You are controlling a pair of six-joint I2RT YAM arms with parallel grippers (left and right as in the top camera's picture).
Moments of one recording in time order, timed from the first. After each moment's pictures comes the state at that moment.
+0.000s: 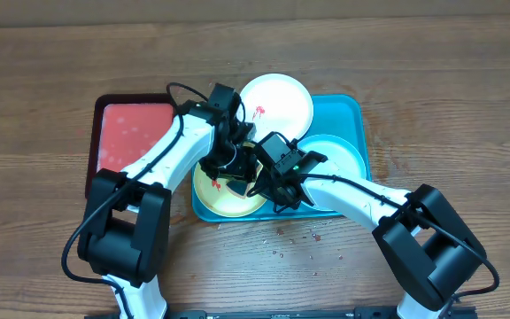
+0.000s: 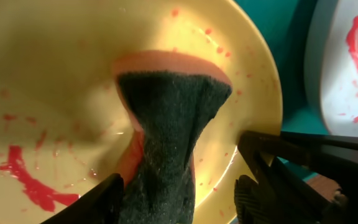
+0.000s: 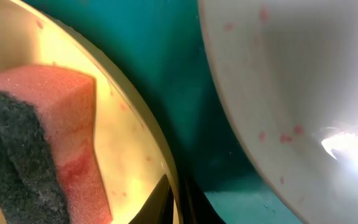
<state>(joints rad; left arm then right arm) -0.36 1.93 1.33 -0.93 0.32 -0.09 0.72 1.87 1.11 -0.51 -0.08 1.16</state>
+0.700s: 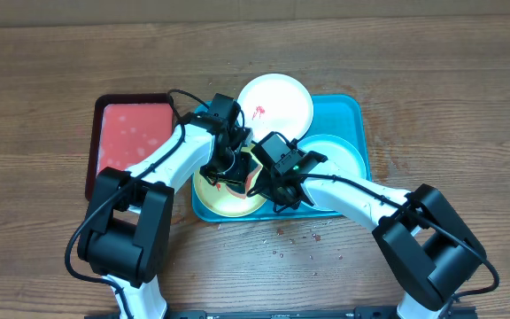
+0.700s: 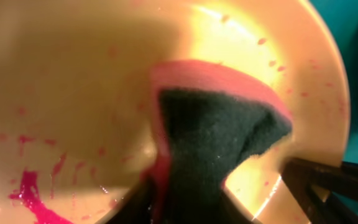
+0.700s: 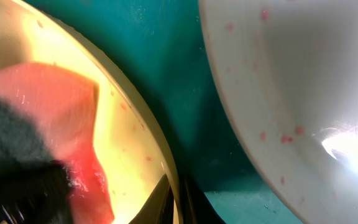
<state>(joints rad) -0.36 1.93 1.23 -0.79 0.25 -0.12 0.72 1.87 1.11 -0.50 -0.08 1.16</state>
